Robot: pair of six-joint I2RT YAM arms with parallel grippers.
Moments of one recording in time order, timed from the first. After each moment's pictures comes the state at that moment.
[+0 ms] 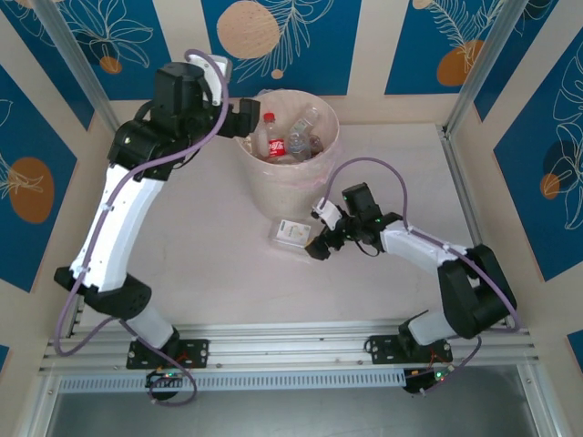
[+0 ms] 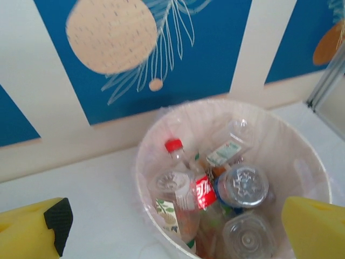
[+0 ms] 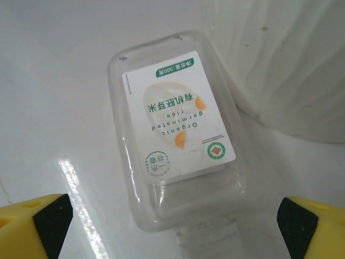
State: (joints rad) left arm -0.55 1.61 2.24 -0.99 -0.22 -0.10; right arm 0.47 1.47 0.81 -0.25 -0.46 -0.39
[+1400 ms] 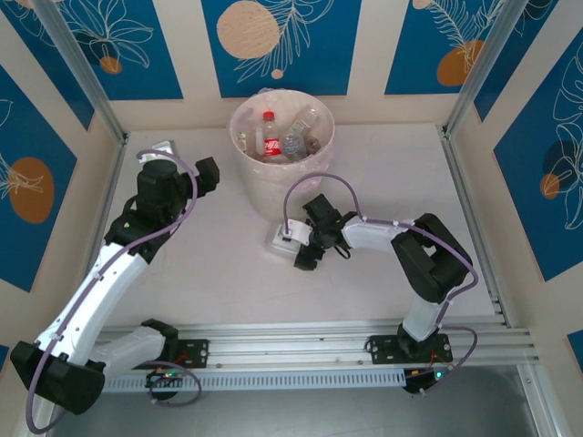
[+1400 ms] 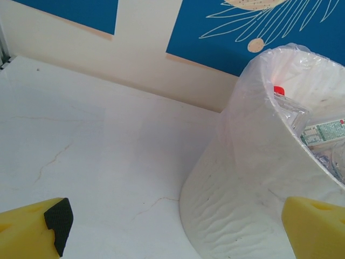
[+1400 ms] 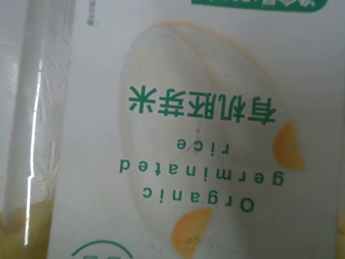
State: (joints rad) left arm -0.37 1.04 1.07 -0.42 -0.28 -0.49; right arm 0.65 1.75 0.94 -0.29 -0.21 -0.62
